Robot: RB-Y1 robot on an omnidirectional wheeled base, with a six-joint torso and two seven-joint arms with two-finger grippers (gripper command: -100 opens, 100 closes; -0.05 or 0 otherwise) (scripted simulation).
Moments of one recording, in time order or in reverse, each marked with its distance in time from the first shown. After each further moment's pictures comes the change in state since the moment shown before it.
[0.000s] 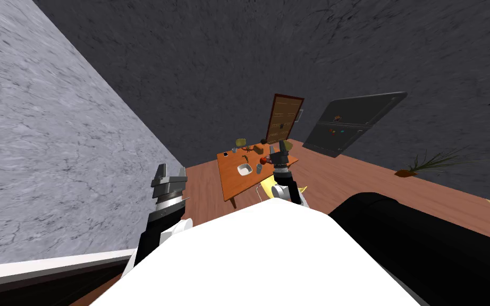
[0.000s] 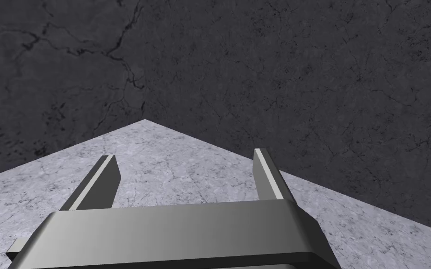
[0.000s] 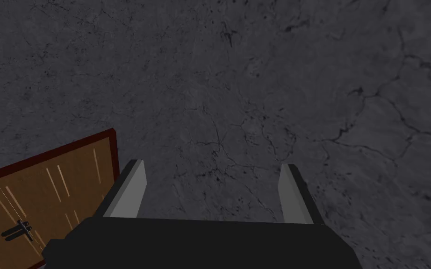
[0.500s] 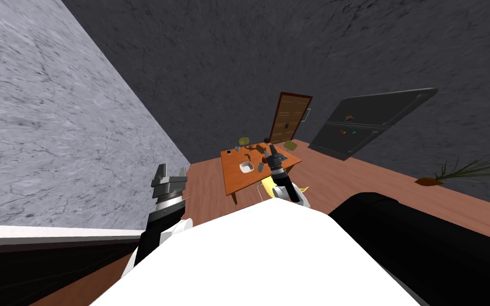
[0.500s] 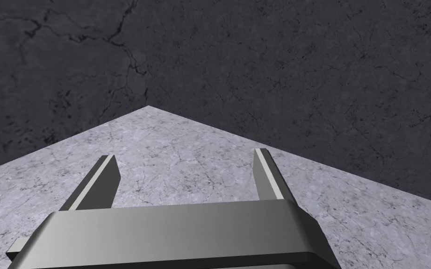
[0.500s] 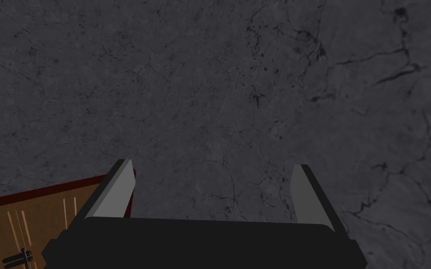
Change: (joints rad) left arm 0.000 0.000 0.000 0.000 0.000 0.000 0.000; right arm -0.006 -0.122 0.018 0.076 0.108 0.047 -0.011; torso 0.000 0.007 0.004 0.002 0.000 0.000
